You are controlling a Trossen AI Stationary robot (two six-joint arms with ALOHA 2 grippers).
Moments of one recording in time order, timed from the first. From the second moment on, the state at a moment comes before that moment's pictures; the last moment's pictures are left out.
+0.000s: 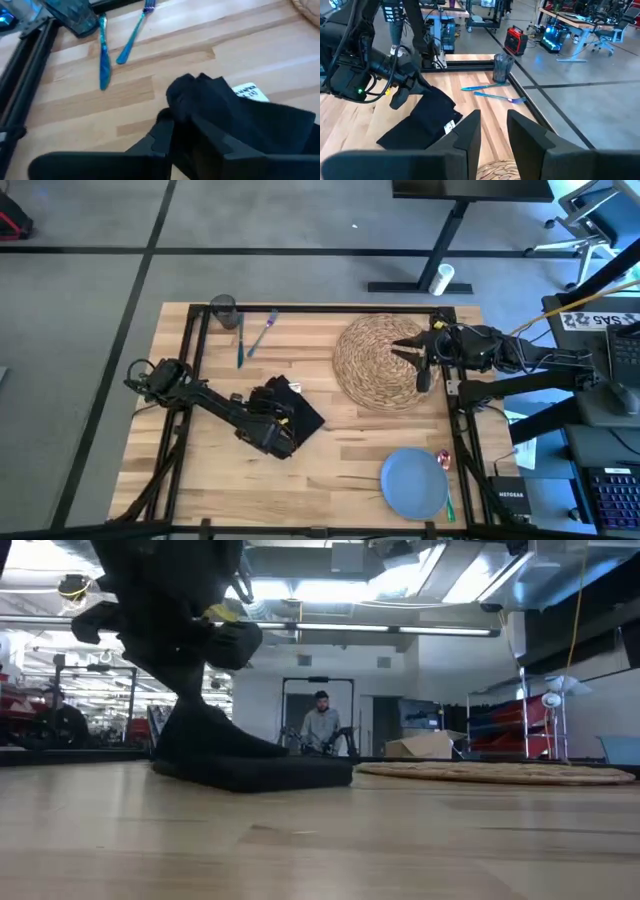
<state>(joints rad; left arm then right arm) -0.41 1.93 1.30 -1.36 -0.85 -1.93 0.01 0.73 0.91 -0.46 0.25 -0.03</state>
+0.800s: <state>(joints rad) -0.35 1.93 1.32 -1.37 -0.82 -1.79 0.01 0.73 0.91 -0.47 0.25 -0.03</state>
